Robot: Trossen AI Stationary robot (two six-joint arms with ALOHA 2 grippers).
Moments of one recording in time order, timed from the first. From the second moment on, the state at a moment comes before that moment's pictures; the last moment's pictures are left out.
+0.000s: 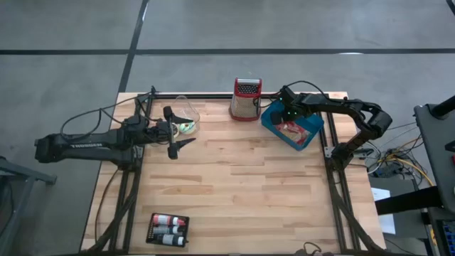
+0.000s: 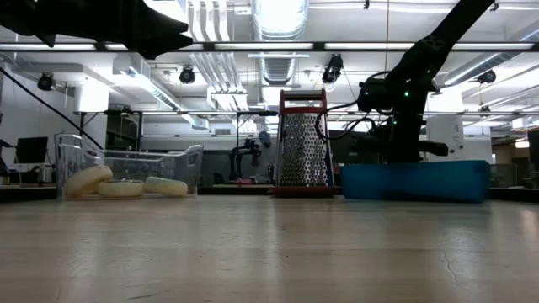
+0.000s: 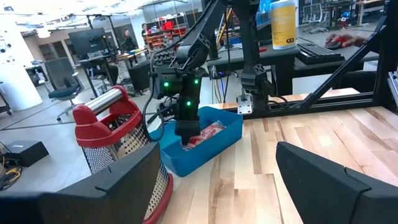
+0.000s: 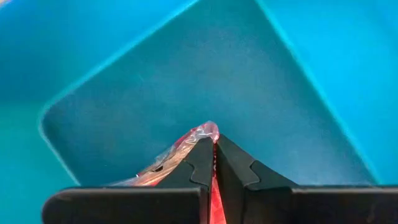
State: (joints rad) left arm 0.18 0.71 0.44 0.21 0.01 0.21; right arm -0.75 1.56 0.84 -0.54 0.15 0.58
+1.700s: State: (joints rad) left arm 0.18 0.71 0.44 0.21 0.00 0.21; right arm -0.75 1.57 0.84 -0.46 0.16 0.57
